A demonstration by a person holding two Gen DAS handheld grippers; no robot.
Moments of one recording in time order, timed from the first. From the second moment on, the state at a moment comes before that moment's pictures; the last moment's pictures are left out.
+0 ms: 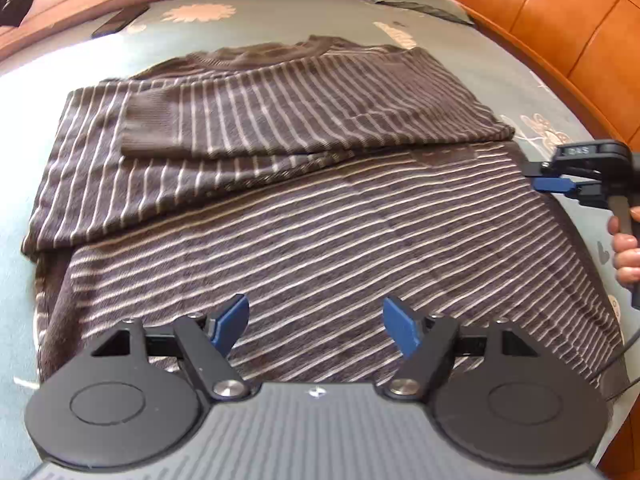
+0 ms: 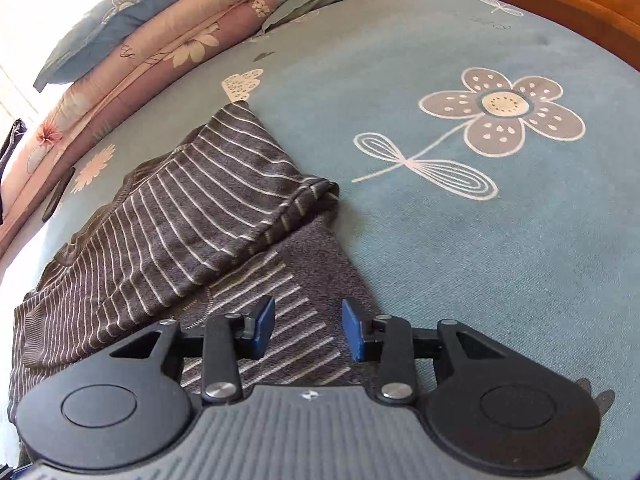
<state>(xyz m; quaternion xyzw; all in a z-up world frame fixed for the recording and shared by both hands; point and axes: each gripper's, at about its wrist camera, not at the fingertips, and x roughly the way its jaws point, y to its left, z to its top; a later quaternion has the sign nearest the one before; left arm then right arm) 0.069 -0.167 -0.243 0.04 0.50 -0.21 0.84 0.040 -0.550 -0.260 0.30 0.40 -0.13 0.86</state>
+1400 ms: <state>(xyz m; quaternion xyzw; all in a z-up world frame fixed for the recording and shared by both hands) -0.067 -0.189 -0.244 0.13 0.52 -0.31 0.79 -0.060 -0.463 -0.256 0.03 0.53 0.06 0.84</state>
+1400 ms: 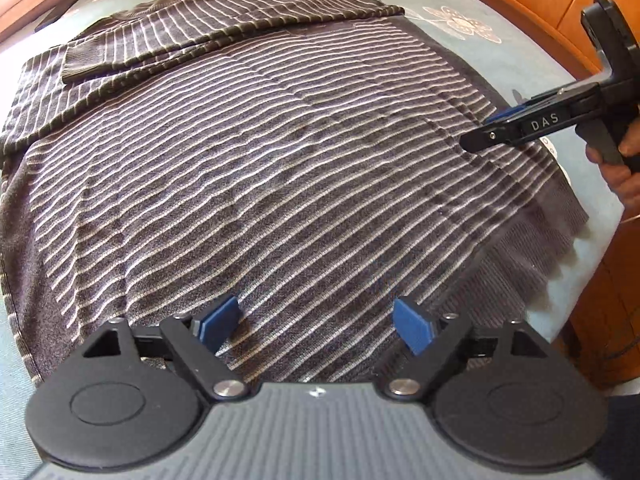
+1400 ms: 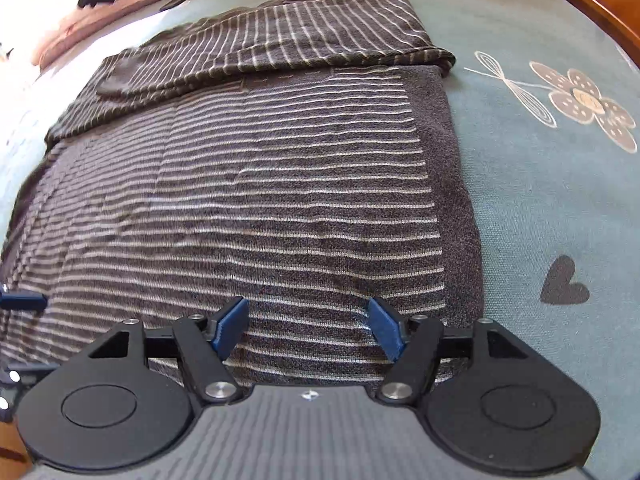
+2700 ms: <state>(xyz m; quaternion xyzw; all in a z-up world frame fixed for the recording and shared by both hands) -0.069 -0.041 -0.246 -0.12 0.59 -0.15 0.79 -0.094 -0.413 -0.231 -0.07 0.52 0.25 0.81</state>
